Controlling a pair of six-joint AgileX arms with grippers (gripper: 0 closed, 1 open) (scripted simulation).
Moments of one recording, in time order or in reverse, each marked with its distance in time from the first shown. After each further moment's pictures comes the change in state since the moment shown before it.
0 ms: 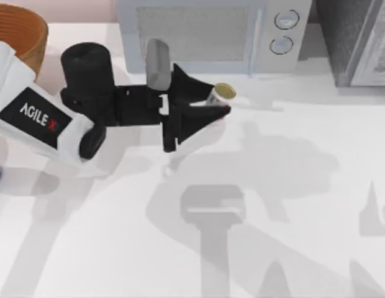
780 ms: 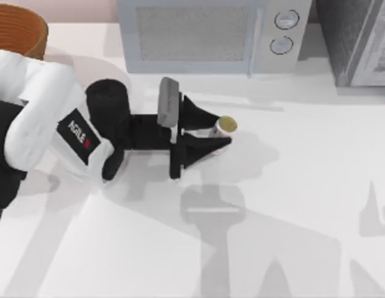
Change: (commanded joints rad) left arm 0.009 0.368 0.202 0.217 0.081 0.032; right arm 0.000 0.000 0.000 0.000 0.000 0.000
